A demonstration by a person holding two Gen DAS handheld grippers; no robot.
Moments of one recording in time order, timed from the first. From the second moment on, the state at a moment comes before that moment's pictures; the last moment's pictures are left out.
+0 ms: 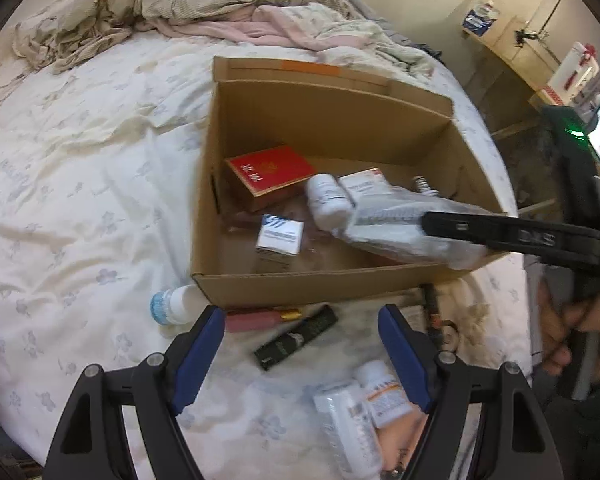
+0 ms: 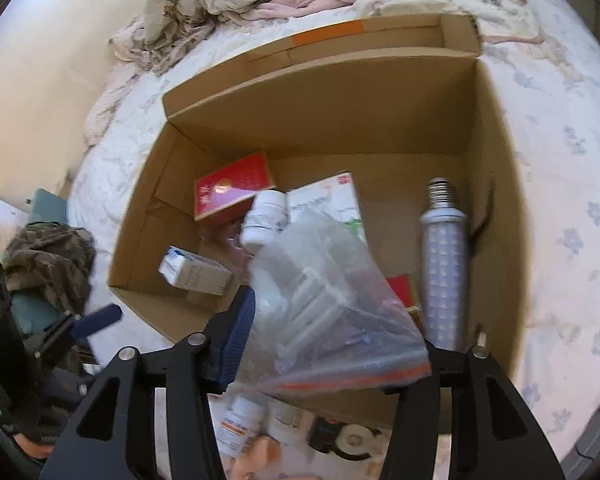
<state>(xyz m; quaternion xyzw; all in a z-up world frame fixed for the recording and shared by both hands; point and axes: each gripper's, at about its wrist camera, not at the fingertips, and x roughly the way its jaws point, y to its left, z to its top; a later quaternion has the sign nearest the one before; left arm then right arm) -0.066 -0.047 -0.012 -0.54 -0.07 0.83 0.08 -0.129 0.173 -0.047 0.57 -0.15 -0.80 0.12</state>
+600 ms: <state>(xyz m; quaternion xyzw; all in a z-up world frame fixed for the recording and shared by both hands) -0.067 -0.056 -0.027 -0.56 -0.06 0.83 0.03 -0.081 0.265 0.034 0.44 -0.24 -0.86 0.05</state>
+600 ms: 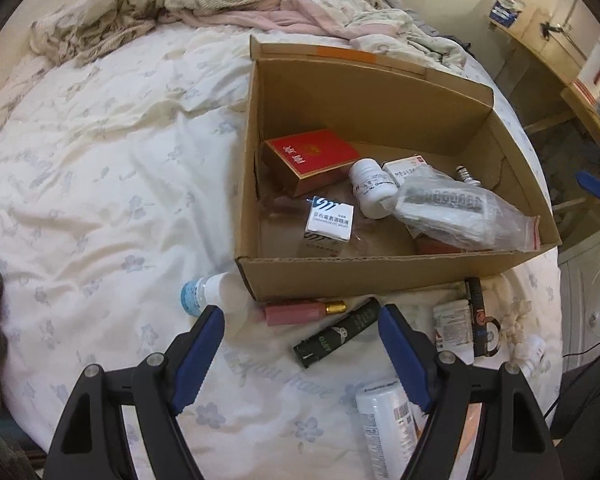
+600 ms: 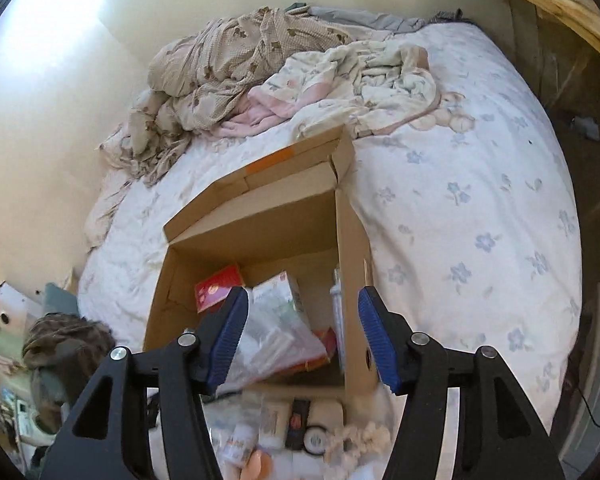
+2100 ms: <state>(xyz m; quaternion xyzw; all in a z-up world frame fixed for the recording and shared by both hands) -0.015 -0.004 -0.082 -0.68 0.03 0.72 0.14 -0.071 0.153 -0.094 0.63 0.00 -0.77 0.10</state>
